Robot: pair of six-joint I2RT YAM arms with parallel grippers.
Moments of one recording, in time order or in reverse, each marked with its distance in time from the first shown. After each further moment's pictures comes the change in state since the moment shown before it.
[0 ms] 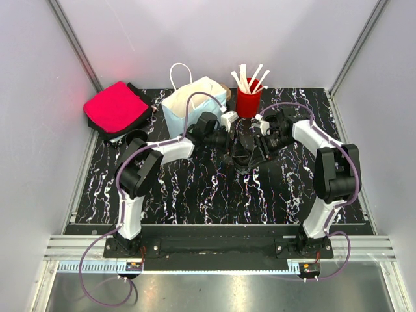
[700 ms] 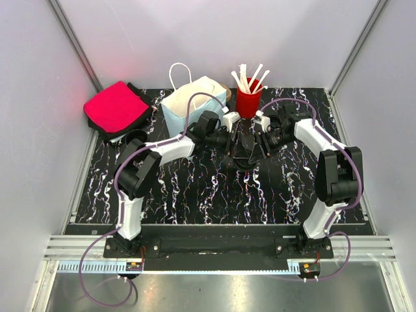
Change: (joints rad) left arm -0.006 -0.018 0.032 -0.101 0.047 0.002; right arm -0.004 -0.033 0.023 0.001 0.000 -0.042
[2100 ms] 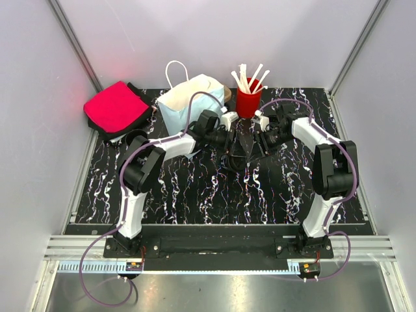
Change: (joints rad) left arm 0.031 0.077 0.055 -0.029 0.007 0.019; right arm -0.006 0.074 0.021 0.048 0.020 0.026
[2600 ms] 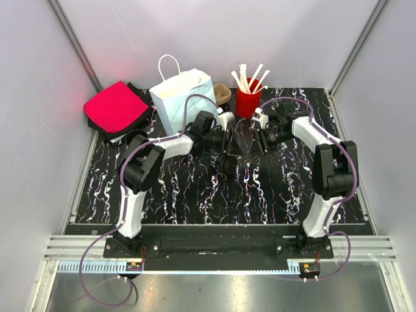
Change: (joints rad) left arm 0.030 0.010 -0.032 0.053 0.027 -0.046; right arm 0.000 0.004 0.022 0.003 -0.076 0.013
